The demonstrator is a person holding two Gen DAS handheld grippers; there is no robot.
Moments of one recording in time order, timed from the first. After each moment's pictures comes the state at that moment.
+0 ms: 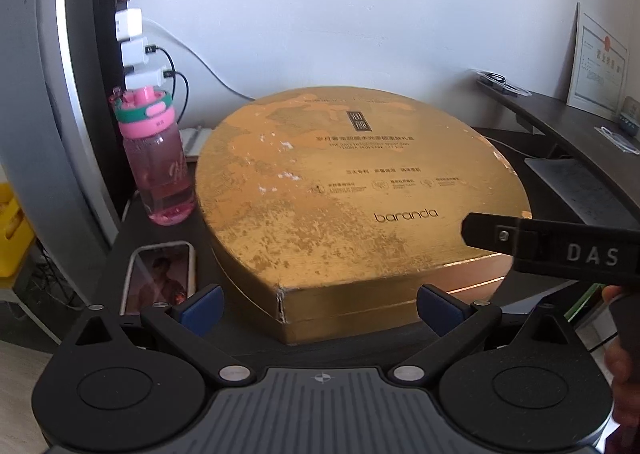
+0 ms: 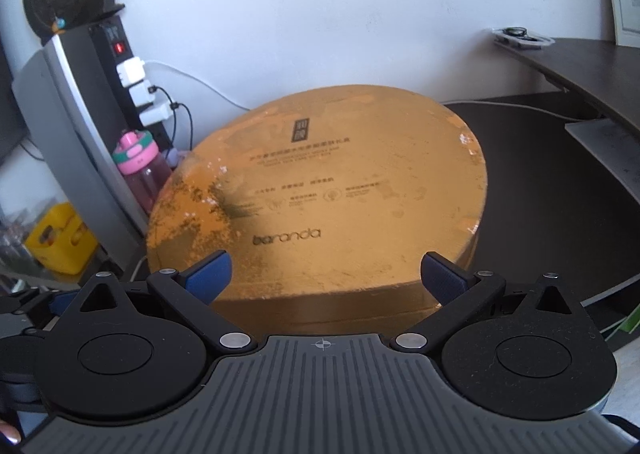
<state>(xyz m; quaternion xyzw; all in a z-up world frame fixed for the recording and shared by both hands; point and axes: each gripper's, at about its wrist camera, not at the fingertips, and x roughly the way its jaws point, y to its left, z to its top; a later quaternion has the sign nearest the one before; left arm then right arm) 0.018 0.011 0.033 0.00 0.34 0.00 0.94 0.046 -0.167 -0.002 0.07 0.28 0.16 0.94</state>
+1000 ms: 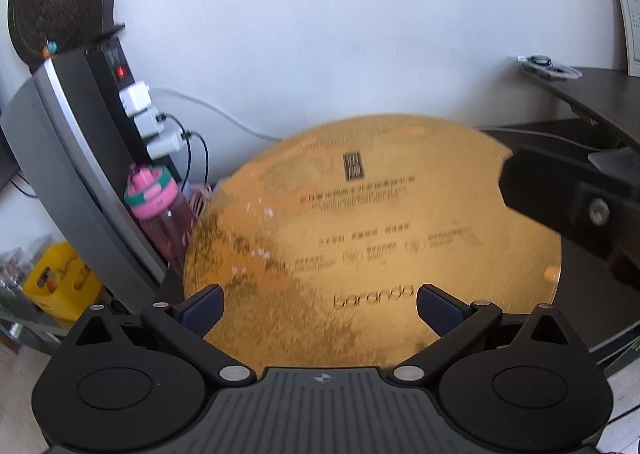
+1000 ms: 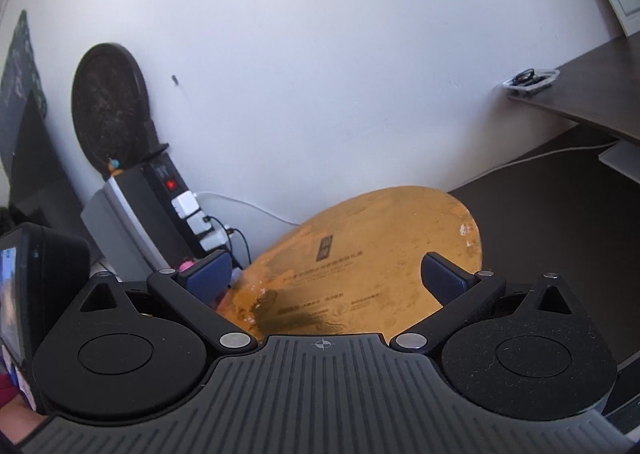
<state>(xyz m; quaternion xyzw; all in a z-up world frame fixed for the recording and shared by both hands) 0.080 -0.097 0.050 0.10 0.33 0.13 0.93 0.061 -0.257 0.009 0.22 0.14 0.25 0.93</state>
